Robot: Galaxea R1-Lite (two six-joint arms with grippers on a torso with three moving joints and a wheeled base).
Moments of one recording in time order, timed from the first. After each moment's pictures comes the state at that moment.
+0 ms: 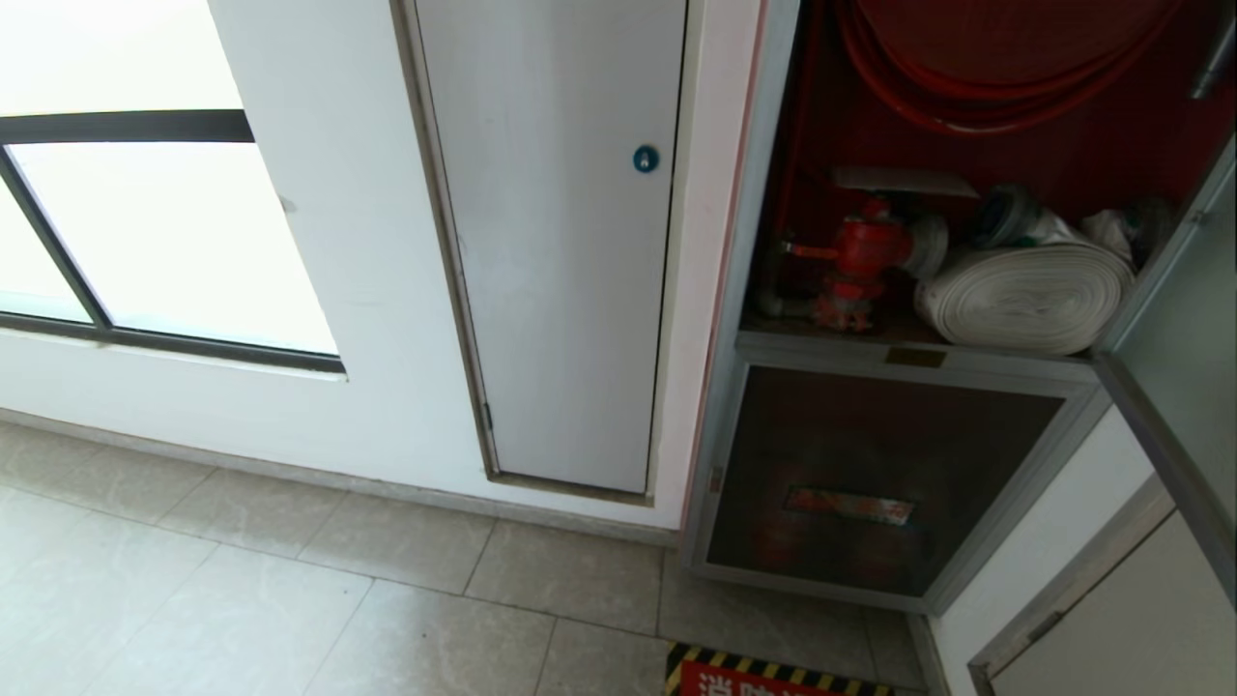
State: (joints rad) left arm 0.02 0.00 0.00 0.00 0.00 -0.03; right arm -0.94 1.05 -0.61 -0.67 -0.31 0.07
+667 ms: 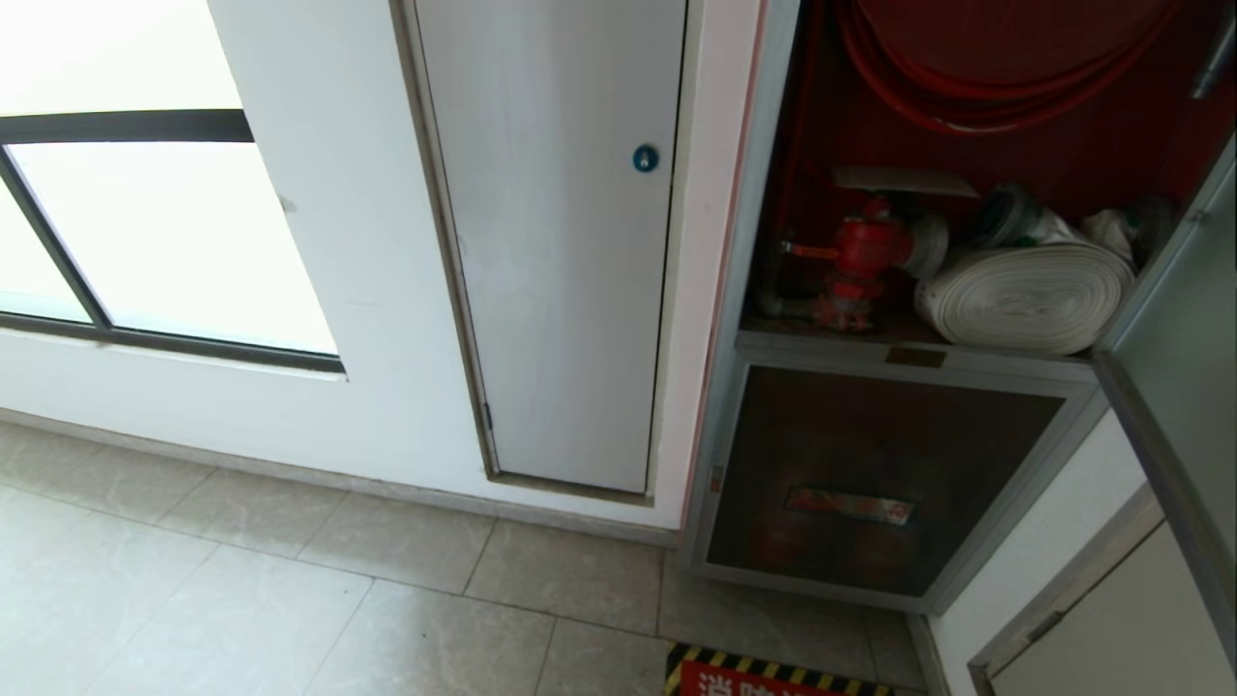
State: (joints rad) left arm 0.02 0.00 0.00 0.00 0.00 -0.03; right arm -0.87 1.01 -0.59 -0.67 -0.24 0.07
